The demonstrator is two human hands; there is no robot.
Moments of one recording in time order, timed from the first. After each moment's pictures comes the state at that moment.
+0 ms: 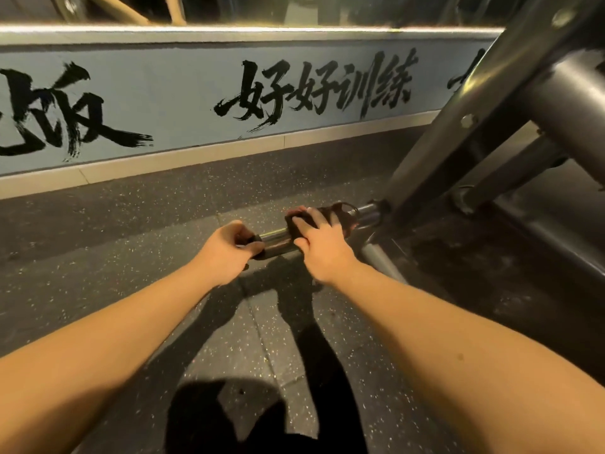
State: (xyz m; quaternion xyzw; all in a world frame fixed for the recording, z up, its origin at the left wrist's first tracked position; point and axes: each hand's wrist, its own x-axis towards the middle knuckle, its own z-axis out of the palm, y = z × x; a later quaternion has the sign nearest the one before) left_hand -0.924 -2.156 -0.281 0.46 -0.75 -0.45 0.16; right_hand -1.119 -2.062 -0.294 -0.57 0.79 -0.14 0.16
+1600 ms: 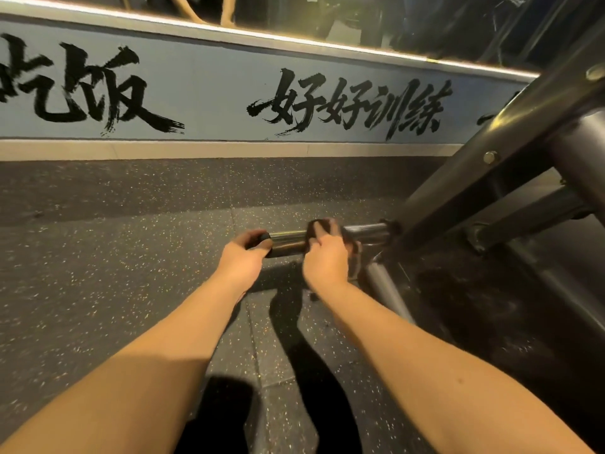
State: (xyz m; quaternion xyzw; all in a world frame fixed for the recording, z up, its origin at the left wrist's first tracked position) left_hand -0.947 -2.119 -0.306 0.55 -0.51 -0.58 0.32; right_hand -1.094 -2.060 -0.289 -0.48 0.82 -0.29 0.15
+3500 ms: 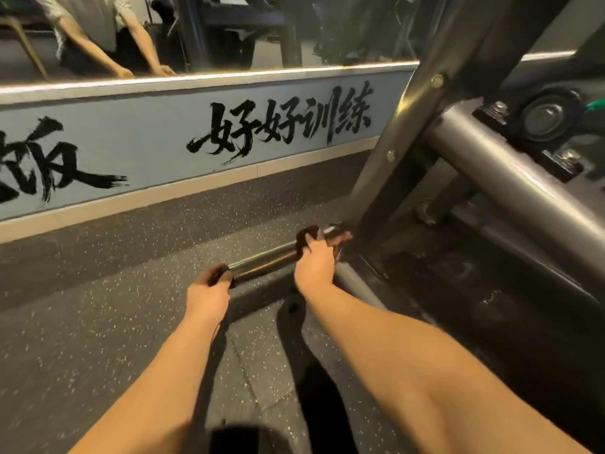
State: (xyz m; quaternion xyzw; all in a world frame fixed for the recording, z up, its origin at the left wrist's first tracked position) left_hand -0.956 -2.123 -0.305 0.57 -0.48 -0.59 0.31; right_hand -1.144 -2.051 -0.296 -0.35 0.85 -0.37 0.14
